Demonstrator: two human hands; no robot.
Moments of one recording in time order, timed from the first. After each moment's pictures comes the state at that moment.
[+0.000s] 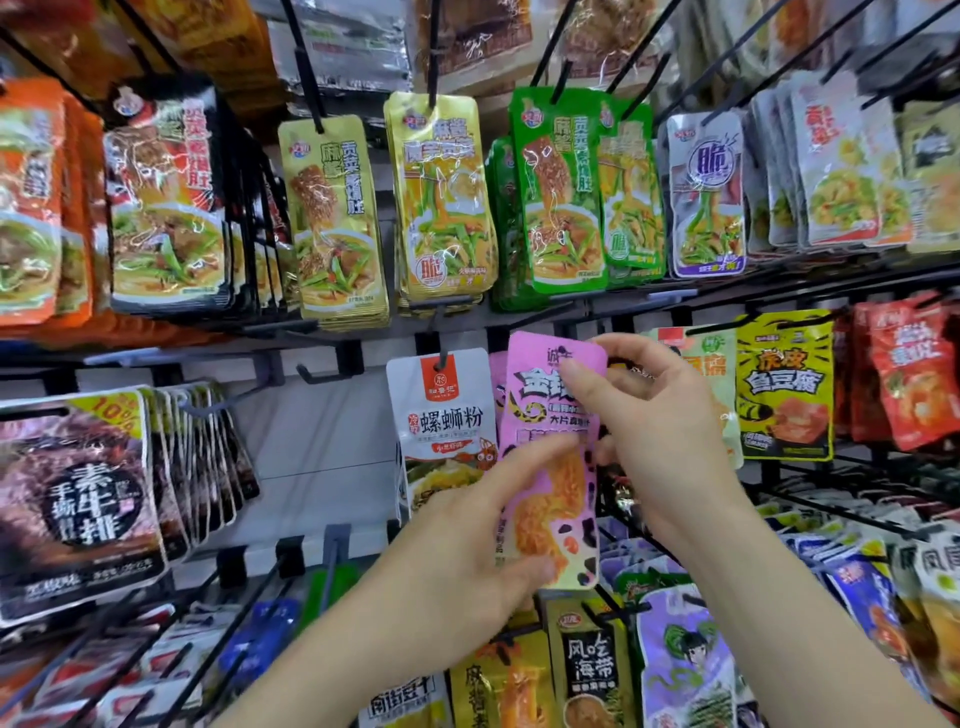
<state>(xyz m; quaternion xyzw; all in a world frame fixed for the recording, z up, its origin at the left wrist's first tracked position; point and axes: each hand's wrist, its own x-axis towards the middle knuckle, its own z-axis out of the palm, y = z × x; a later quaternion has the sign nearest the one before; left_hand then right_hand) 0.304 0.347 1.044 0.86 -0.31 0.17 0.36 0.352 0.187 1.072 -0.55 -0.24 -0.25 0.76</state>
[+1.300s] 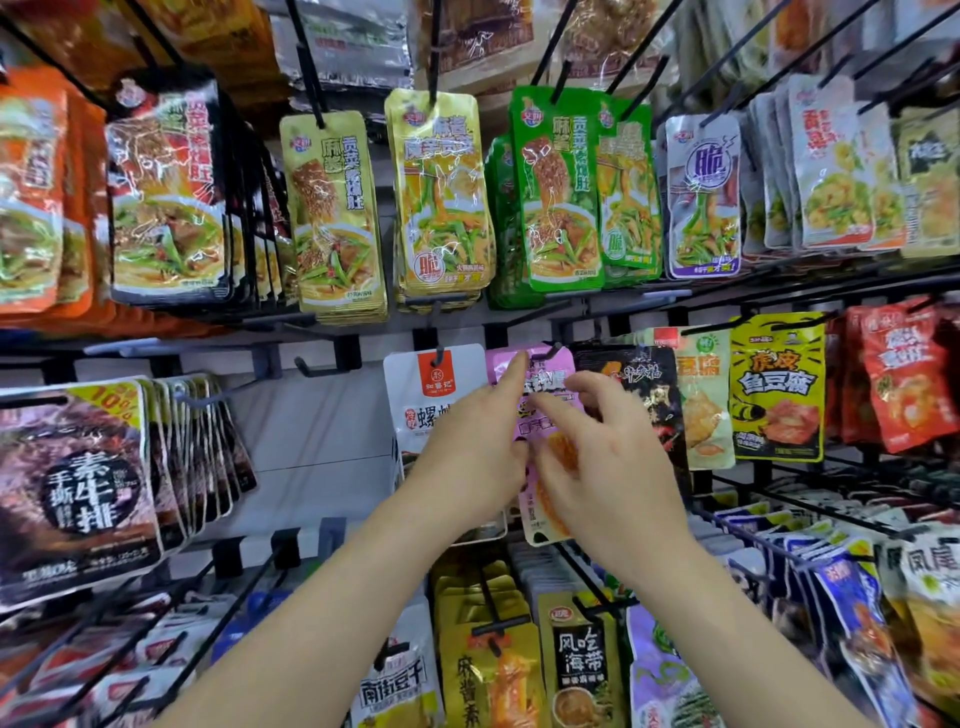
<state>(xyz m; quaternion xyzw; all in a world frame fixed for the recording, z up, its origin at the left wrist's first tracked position) 0.368 0.321 1.078 0.93 -0.15 0.29 0.16 0.383 0.194 1.029 -0.79 -0.21 -0.51 0.25</state>
